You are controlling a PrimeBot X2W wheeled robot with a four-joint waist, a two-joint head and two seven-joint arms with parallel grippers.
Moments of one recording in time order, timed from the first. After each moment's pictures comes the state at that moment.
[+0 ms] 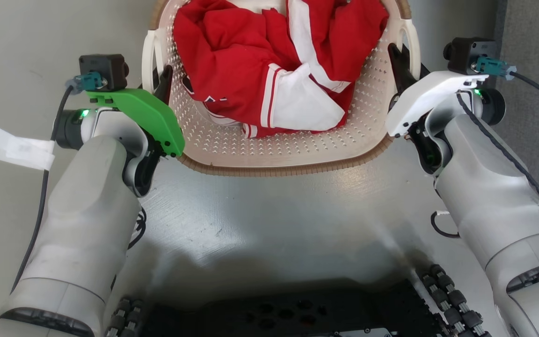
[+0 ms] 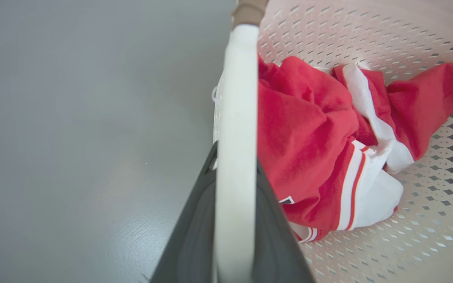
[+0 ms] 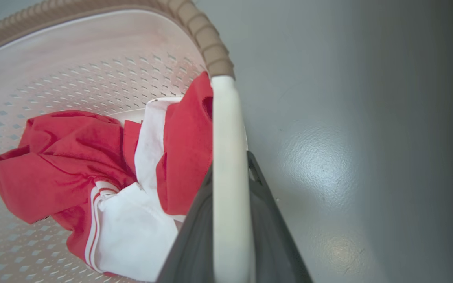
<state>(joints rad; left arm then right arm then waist) -0.88 0.03 -0.47 0.88 -0.61 -0.12 -0.06 -0.88 -0.06 0.37 0.99 0.48 0.09 -0.21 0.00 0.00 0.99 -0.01</state>
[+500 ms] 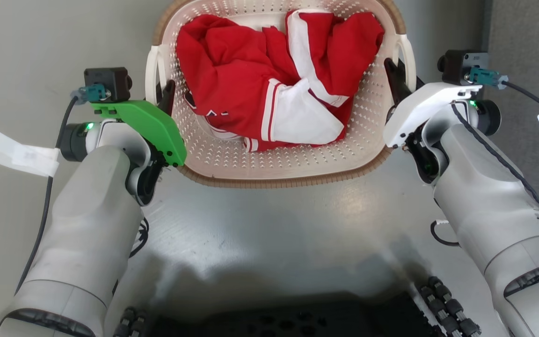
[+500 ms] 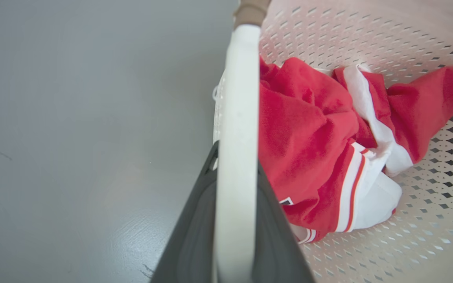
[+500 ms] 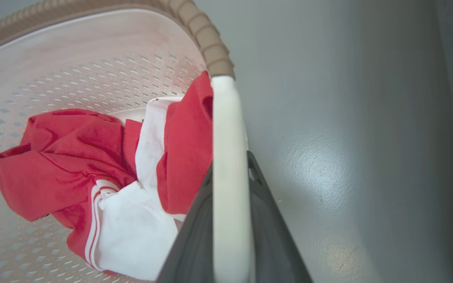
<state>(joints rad) -0.89 0.03 -0.53 0.94 -0.69 -0.12 -0.08 -0.88 -0.06 0.42 1.05 0.51 0.10 -0.22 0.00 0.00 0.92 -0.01</state>
